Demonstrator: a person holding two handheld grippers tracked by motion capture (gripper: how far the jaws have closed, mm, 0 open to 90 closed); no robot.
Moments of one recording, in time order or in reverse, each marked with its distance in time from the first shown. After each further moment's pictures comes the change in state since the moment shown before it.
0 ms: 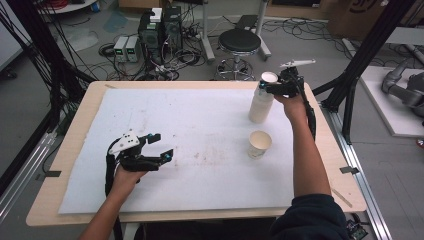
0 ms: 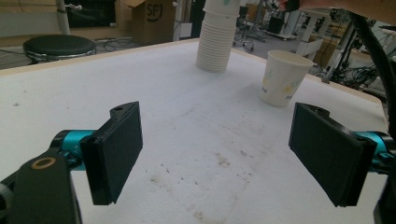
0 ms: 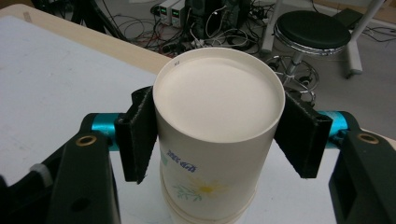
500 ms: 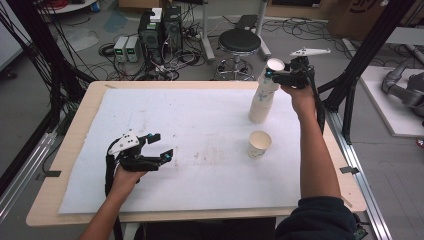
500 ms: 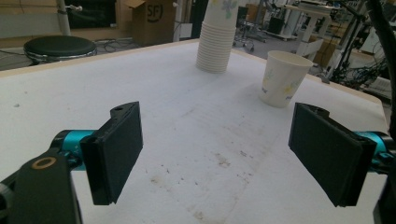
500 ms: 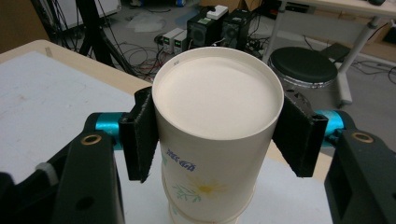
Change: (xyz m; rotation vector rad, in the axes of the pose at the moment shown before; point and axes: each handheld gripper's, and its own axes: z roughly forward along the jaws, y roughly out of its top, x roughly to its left) left arm 0.000 0.000 -0.001 -0.002 0.001 0.007; right arm 0.002 0.030 -0.040 -0.111 -0.001 -0.034
